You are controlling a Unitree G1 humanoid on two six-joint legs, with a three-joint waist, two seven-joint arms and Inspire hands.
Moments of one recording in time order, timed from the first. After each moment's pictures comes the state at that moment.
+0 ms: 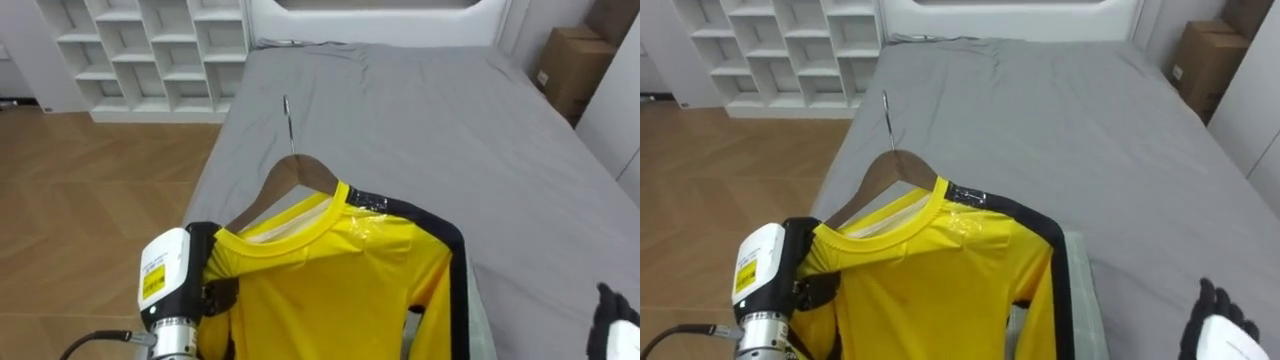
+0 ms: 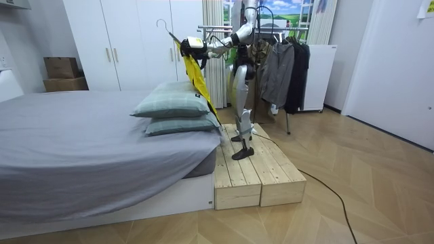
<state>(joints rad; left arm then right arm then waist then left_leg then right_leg) -0.12 0.29 -0.28 0.46 0.54 -0.05 0.65 -0.03 -0.30 0.04 0.62 -0.67 0.01 -0.72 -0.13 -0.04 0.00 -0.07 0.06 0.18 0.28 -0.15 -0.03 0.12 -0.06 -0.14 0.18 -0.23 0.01</state>
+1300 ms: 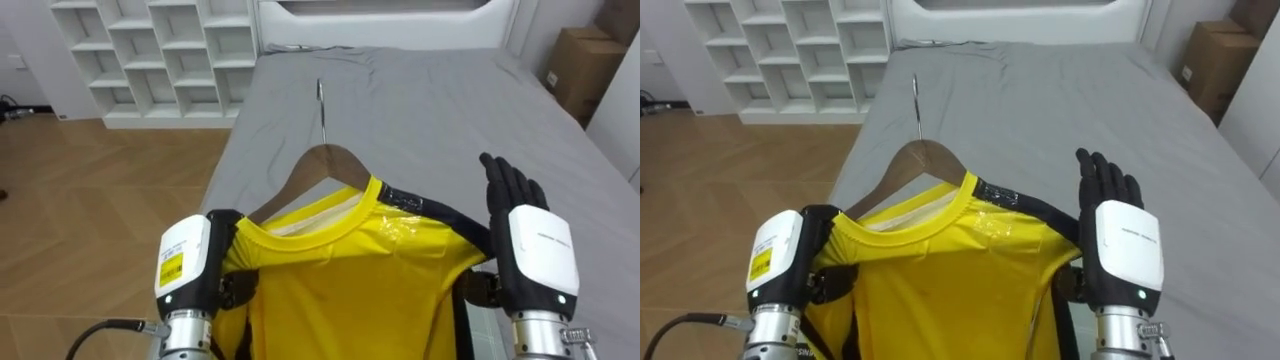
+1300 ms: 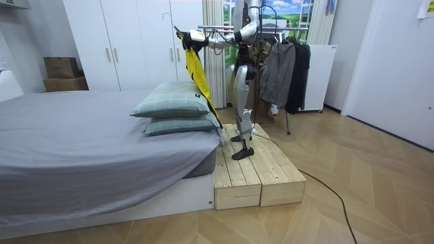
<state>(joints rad) -0.07 0.28 -0.30 0.28 0.63 -0.01 0.58 -0.01 -0.30 0.21 0.18 -0.78 0.01 -0.57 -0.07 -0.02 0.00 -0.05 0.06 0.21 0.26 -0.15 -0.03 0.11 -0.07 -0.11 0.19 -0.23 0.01</state>
